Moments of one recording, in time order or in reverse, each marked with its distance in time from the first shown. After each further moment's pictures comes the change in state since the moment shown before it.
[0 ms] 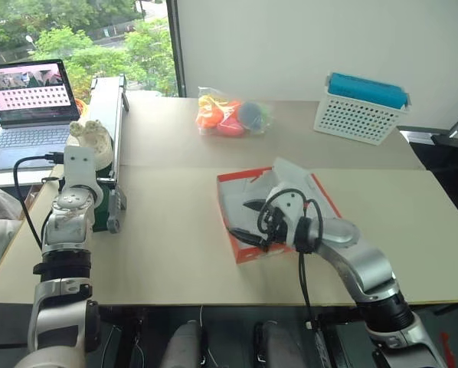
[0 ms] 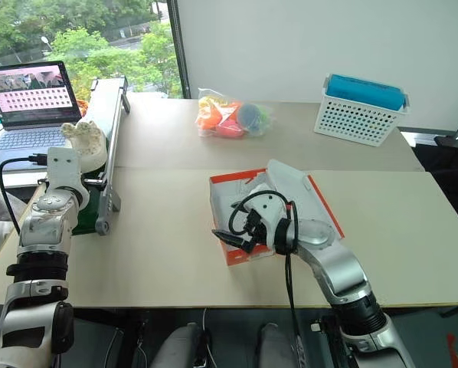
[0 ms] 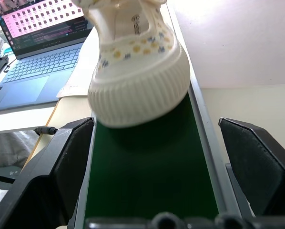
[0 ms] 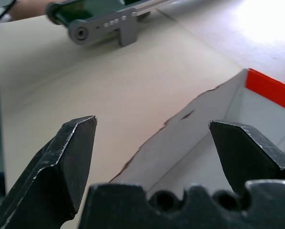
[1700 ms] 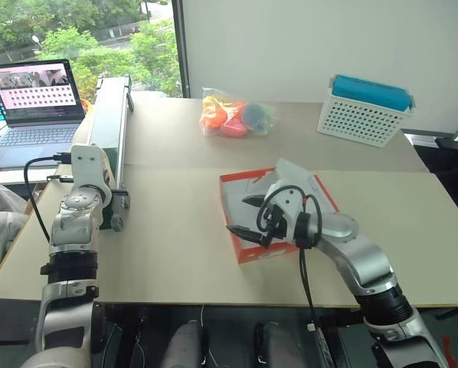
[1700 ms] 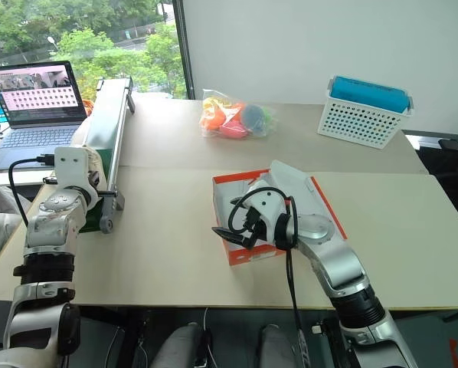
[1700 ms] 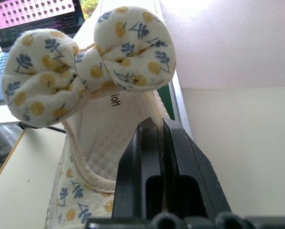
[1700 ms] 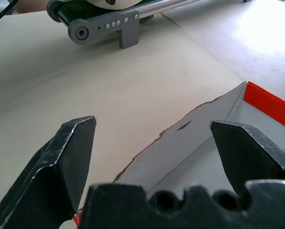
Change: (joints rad) left arm 0.012 -0.045 0.004 -0.078 -0.043 0.065 0.015; right arm -0.043 0.028 0.006 0.054 -0.045 -0.026 -0.030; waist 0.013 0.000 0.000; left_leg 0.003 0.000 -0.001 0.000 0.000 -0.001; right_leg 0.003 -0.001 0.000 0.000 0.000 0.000
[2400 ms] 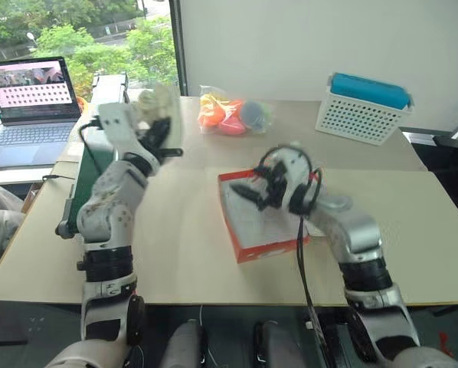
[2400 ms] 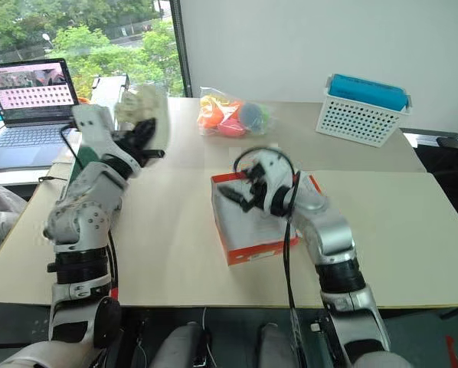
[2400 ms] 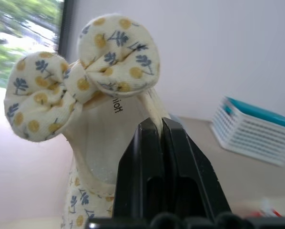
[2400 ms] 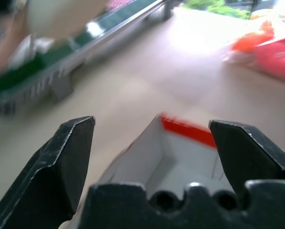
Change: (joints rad) left arm -0.040 -0.267 -0.039 -0.395 -0.417 0.045 -0.152; right arm -0.340 0.180 -0.345 0.316 0.163 0.289 -0.274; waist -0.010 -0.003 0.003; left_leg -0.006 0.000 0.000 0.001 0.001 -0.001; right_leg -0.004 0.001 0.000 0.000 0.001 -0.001
